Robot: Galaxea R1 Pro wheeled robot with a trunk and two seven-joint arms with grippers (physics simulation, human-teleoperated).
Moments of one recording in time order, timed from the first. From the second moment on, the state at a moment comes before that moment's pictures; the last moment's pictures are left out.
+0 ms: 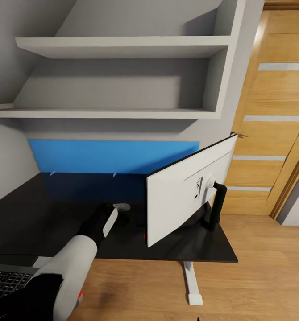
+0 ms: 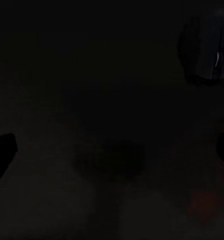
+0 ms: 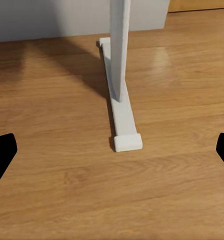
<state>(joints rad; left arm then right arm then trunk) -0.92 -0.16 0.03 -0.56 0.06 0.80 0.20 -0.31 0.05 0.06 0.02 -0.14 -0.81 -0.10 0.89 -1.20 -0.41</state>
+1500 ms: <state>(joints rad) -0.92 -0.16 0.02 -0.50 0.05 0.76 0.20 -0.25 -0.02 0.06 0.02 -0.13 -0.82 -0.09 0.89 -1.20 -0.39</state>
